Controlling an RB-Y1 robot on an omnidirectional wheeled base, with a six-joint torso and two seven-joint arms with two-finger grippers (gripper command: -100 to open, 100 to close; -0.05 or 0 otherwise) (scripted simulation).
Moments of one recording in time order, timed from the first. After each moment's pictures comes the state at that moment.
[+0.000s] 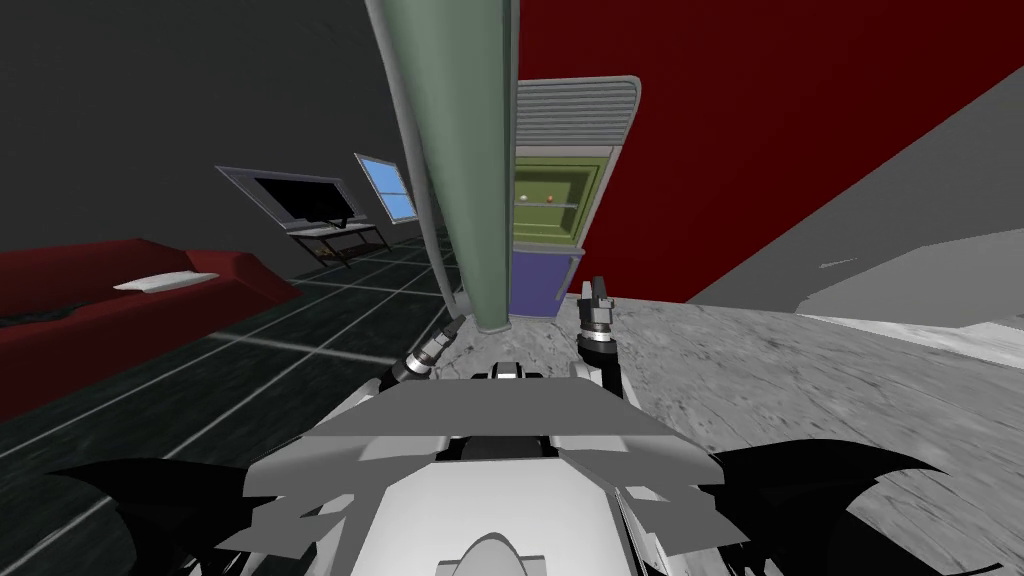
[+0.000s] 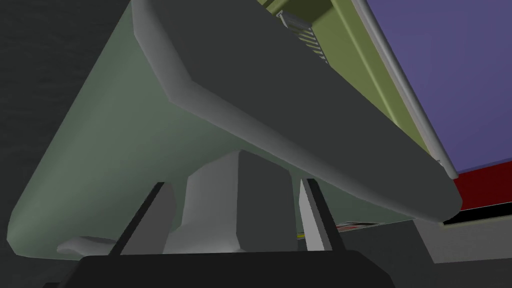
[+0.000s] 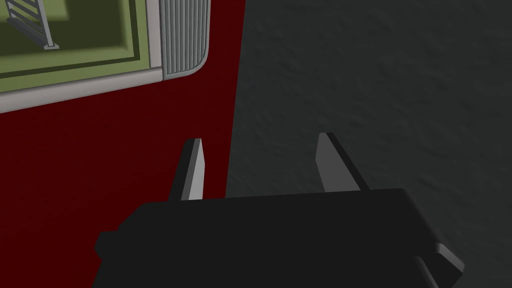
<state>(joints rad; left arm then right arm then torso) 0.60 0.65 -0.24 -2.20 -0.23 -0.59 0.00 0.51 -0.04 0.04 -2.21 0.04 -0.58 0.08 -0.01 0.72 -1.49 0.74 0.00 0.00</state>
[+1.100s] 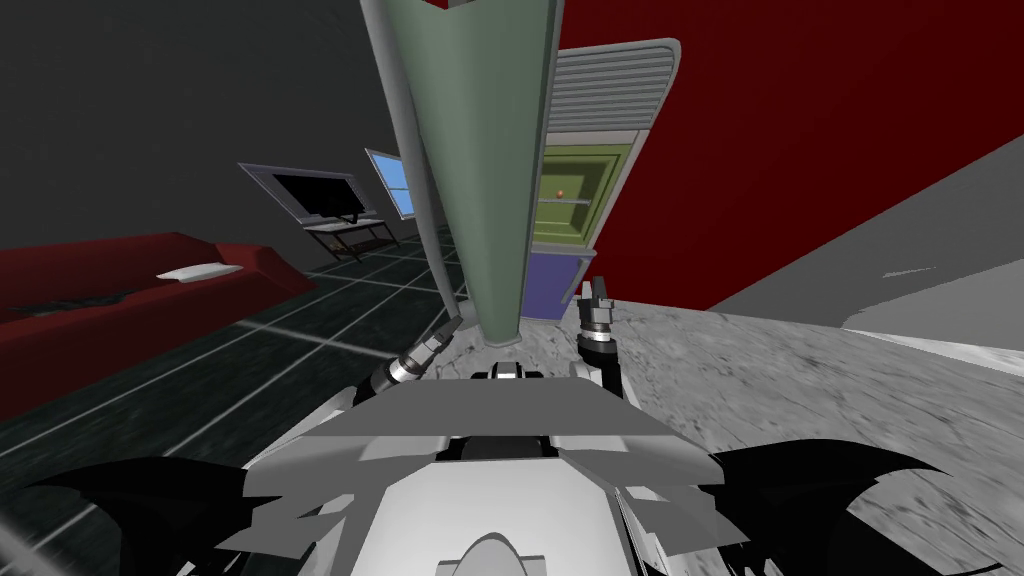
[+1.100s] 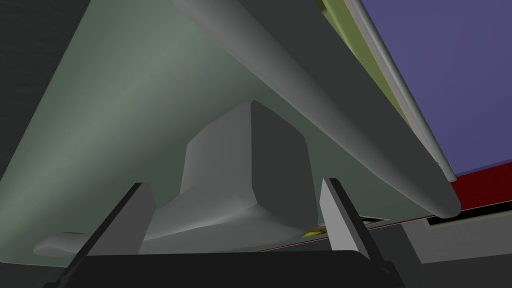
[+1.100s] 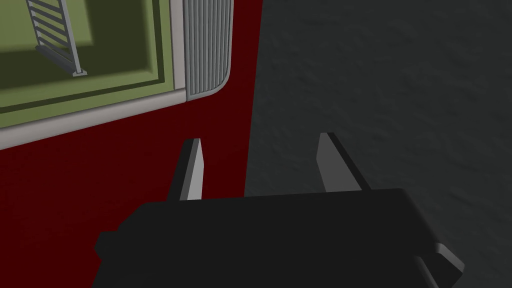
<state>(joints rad) 0.72 0.75 -0.21 -2.41 -0.23 -0.51 0.04 0.51 -0.04 0.04 -2.21 0.04 -0.58 0.08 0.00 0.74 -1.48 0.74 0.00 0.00</state>
